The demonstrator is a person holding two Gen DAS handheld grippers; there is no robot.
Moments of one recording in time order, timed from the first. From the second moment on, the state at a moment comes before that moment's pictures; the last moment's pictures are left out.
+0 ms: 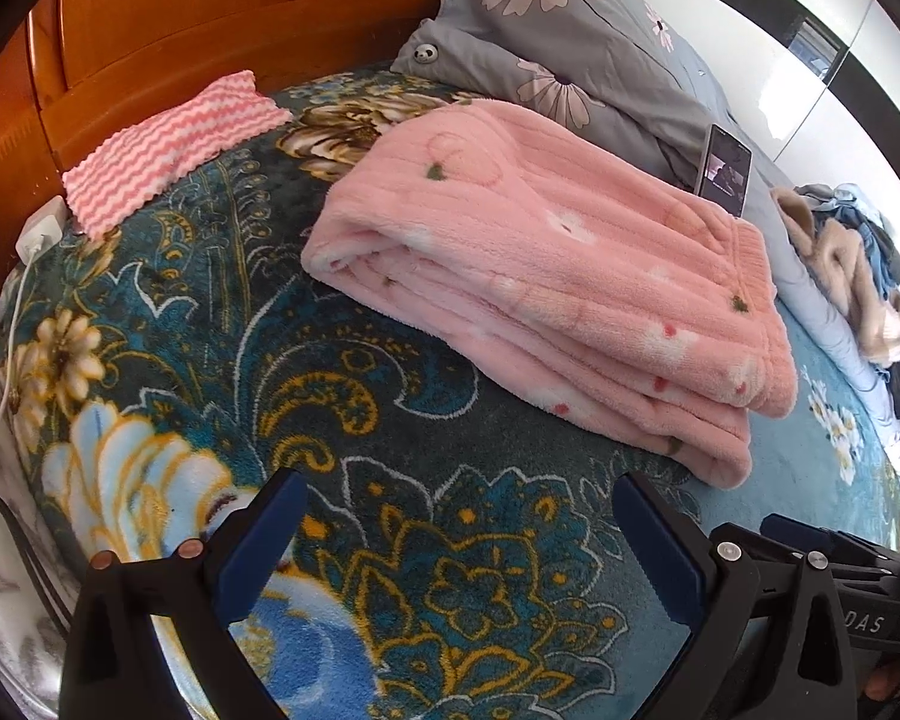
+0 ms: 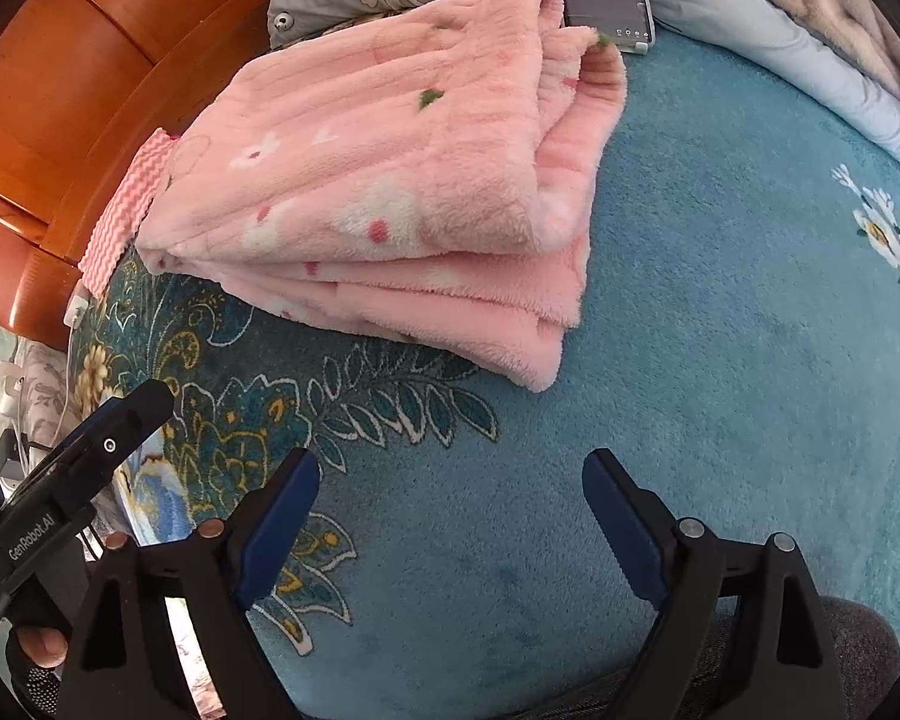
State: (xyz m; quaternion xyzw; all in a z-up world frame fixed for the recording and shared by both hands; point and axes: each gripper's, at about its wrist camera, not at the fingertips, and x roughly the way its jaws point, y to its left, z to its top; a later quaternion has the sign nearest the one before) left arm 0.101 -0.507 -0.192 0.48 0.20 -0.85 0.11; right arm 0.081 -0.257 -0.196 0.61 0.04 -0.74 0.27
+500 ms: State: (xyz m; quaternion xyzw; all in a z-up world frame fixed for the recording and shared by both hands) left arm 0.102 -0.497 -0.193 0.47 0.13 -0.86 0.16; right arm 0.080 -0.254 -0.196 0.60 0.05 -0.75 0.27
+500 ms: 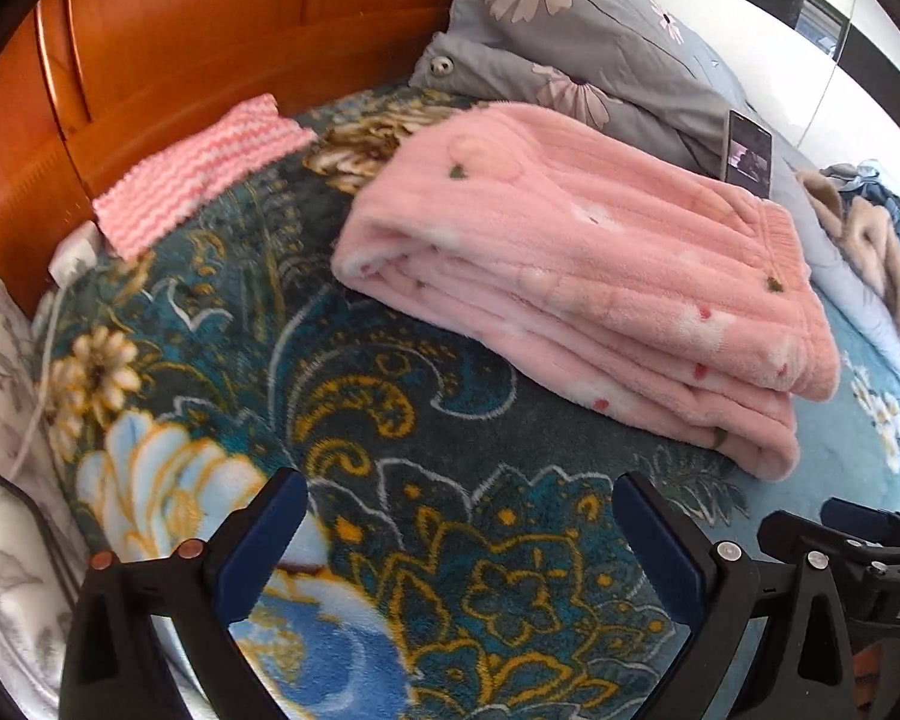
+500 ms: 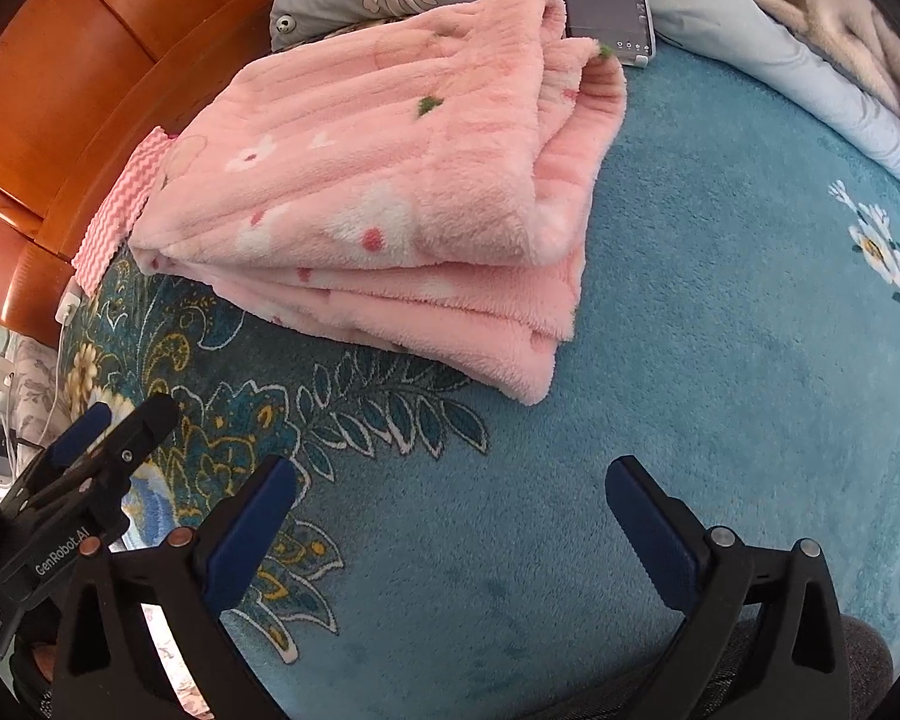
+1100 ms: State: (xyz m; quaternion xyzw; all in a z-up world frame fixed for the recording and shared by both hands) left arm 0.097 -0.488 -0.202 0.49 0.10 -0.85 0.17; right arm 0.081 -0.249 -0.193 0.61 0.06 -0.75 0.27
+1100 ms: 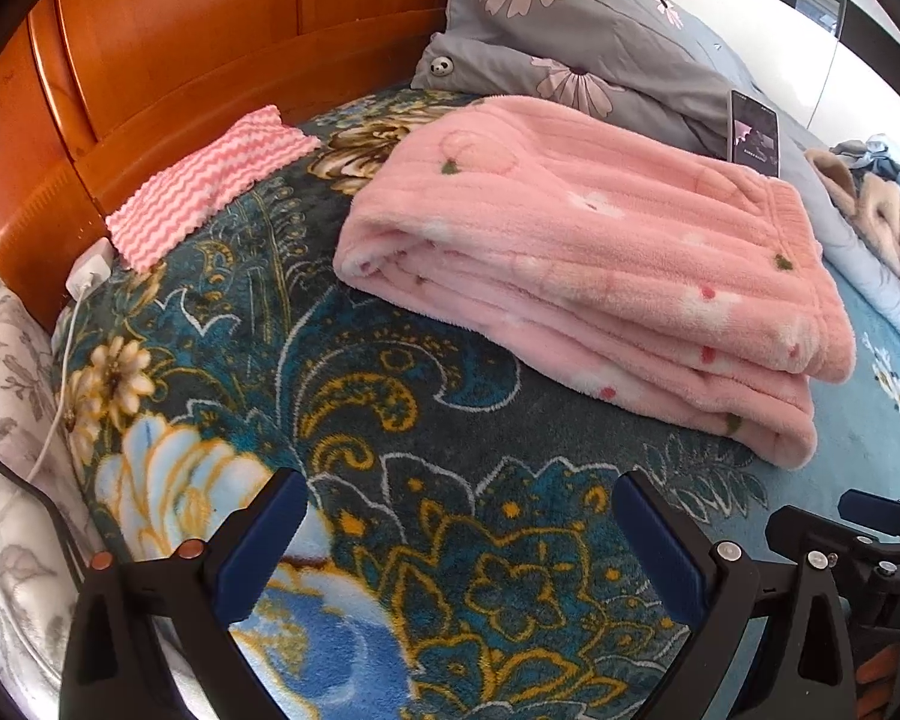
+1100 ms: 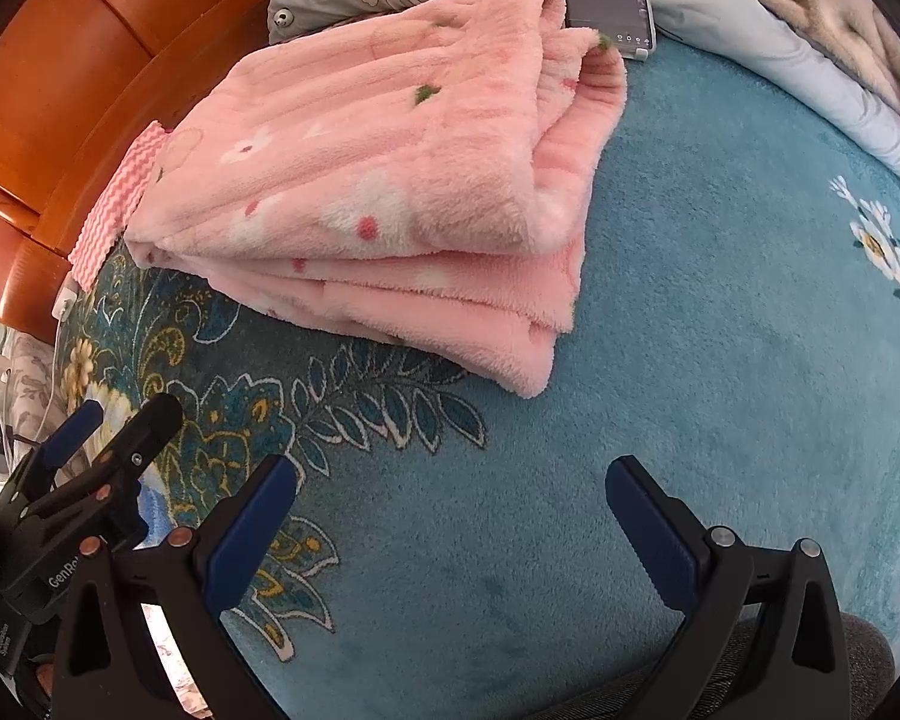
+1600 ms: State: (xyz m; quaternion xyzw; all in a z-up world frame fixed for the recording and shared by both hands) left arm 0.094 -0.475 -0.222 0.53 0.08 -0.83 0.16; right arm 0.080 -0.242 -0.189 0.61 0.06 -0.74 0.26
